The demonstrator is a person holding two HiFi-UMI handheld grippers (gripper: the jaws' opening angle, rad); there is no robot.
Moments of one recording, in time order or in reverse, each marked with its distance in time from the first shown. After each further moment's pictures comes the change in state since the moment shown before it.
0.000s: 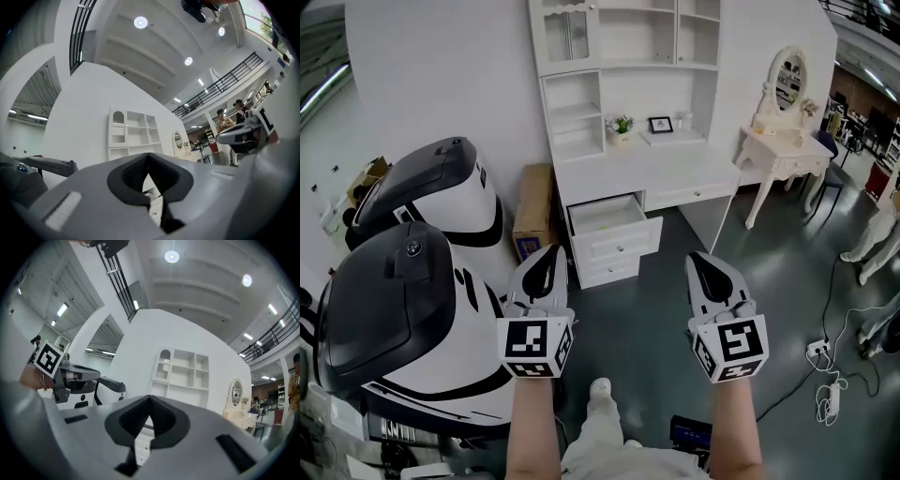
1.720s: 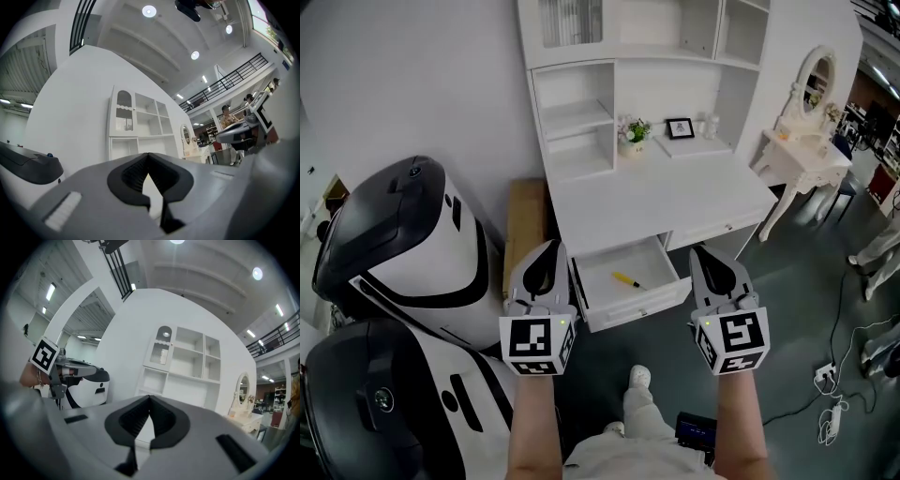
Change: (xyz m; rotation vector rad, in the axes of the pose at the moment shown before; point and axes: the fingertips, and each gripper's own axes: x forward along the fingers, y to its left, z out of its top) left arm 0.304 0.184 -0.124 -0.027 0.038 -0.026; right arm 0.361 -0.062 -0.081 -0.024 0.122 -0.041
